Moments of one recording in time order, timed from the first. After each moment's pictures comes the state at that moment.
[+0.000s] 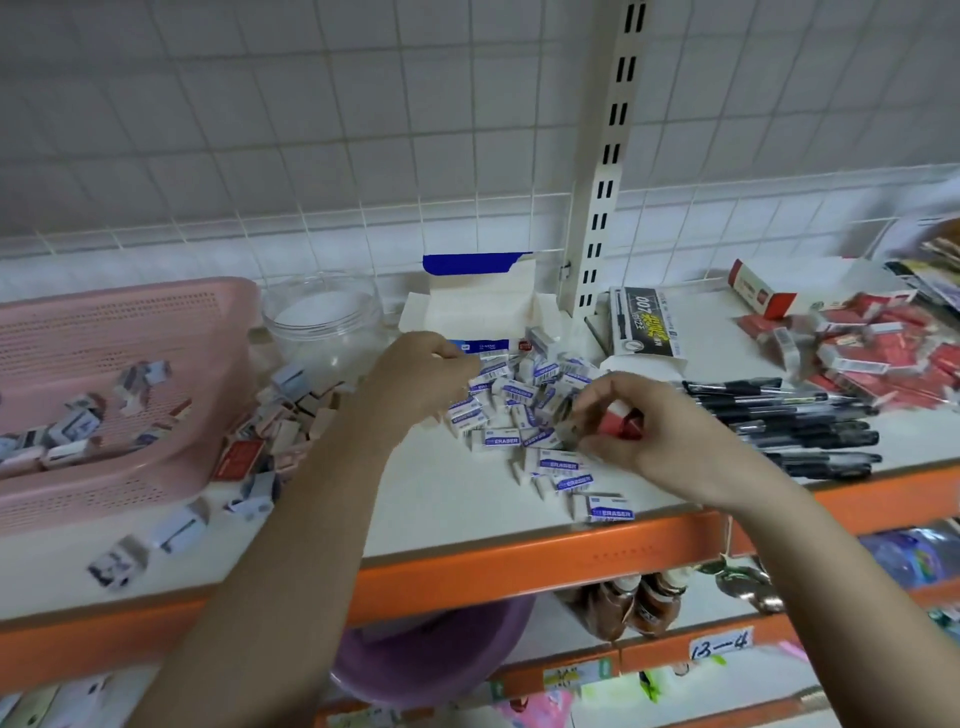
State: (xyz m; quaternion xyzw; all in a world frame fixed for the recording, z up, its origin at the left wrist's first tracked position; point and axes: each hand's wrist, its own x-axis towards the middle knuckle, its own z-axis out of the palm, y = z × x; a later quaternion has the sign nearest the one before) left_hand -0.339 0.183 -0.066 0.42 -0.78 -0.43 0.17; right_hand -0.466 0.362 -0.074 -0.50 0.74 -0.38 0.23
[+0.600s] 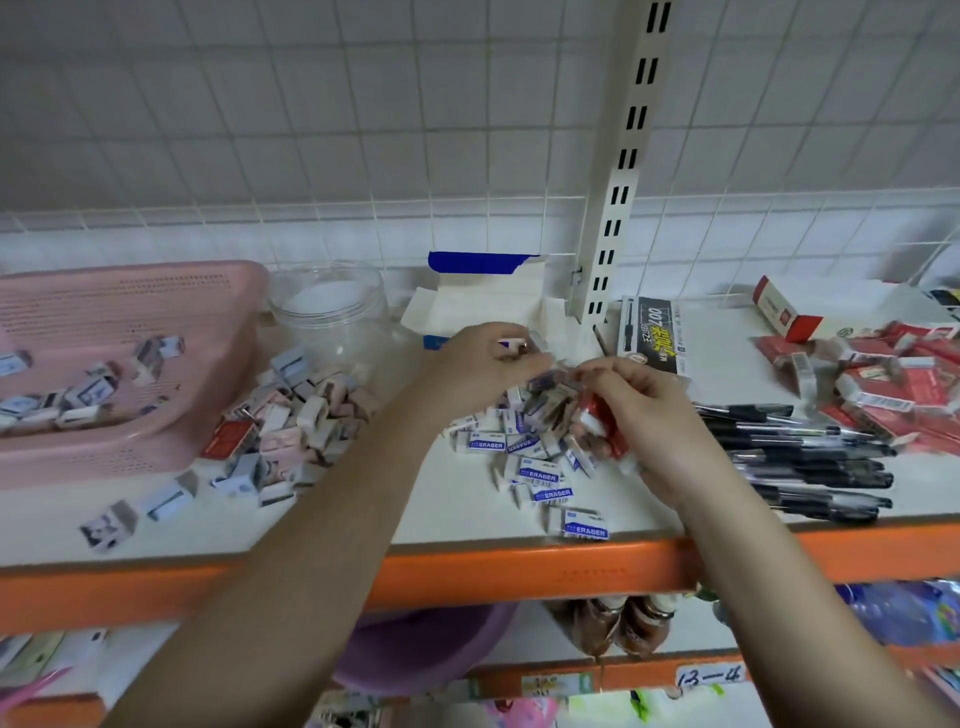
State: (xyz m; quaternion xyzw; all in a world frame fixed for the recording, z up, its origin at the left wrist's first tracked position) left_hand -0.380 0.209 -0.065 0.36 -0.80 -0.45 0.15; right_hand -0.484 0.331 -0.086 -0.29 0.64 -0.63 0.34
